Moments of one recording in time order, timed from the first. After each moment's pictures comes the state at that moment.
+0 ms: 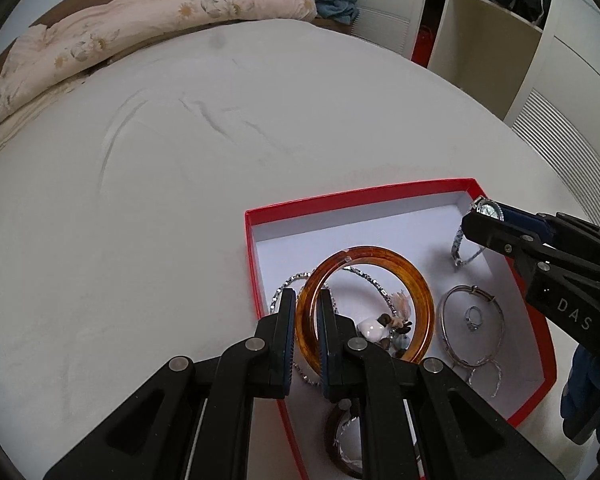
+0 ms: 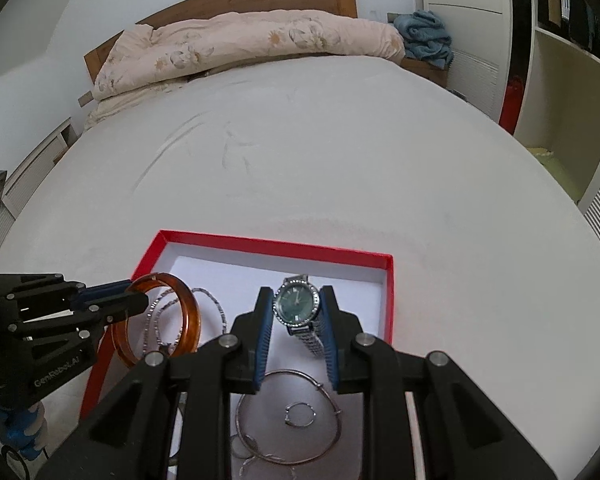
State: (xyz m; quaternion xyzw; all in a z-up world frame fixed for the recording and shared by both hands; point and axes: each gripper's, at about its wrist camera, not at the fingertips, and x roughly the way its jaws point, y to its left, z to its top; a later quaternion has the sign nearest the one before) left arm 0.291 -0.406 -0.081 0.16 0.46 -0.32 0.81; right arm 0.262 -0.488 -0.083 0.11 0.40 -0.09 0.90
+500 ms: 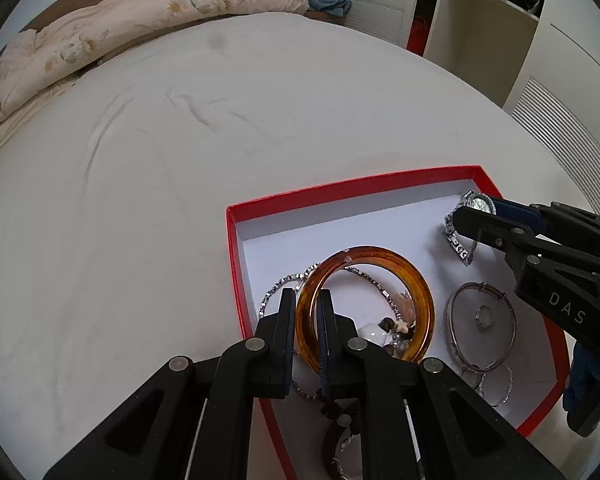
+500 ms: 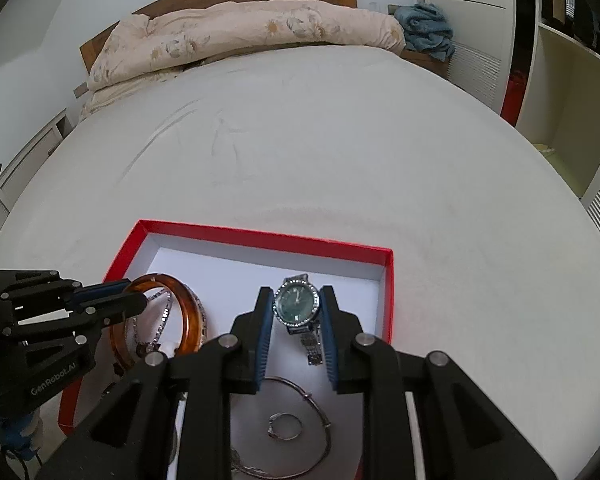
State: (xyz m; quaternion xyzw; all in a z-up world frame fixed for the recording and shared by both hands) left arm 0.289 -0.410 -0.095 0.17 0.47 -0.32 0.80; right arm 0.269 -0.490 -0.097 0.11 0.42 -0.10 0.90
